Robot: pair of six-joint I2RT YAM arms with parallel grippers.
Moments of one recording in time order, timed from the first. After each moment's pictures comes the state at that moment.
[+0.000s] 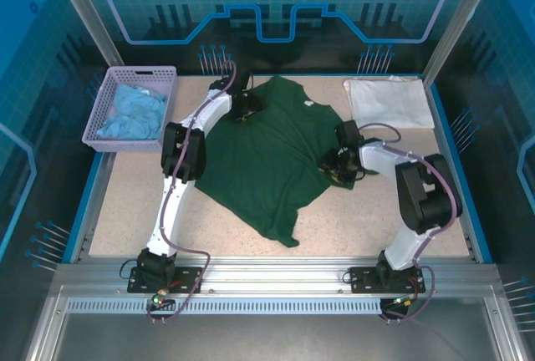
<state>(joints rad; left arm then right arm) -0.26 2.59 2.34 -0.79 0.18 -0.74 0.29 1.68 0.91 -0.45 -0.19 0.88</state>
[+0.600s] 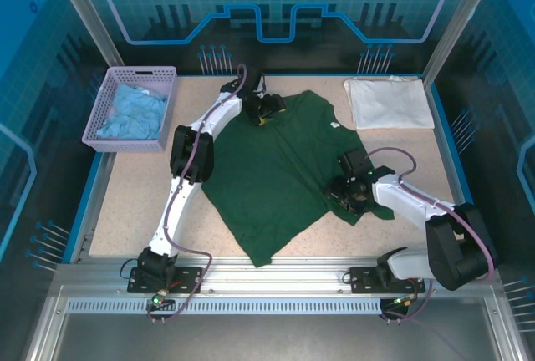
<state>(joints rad) -0.32 2.63 2.36 -0.72 0.43 -0.79 0.38 1.32 0.68 -0.62 -0.07 0.96</state>
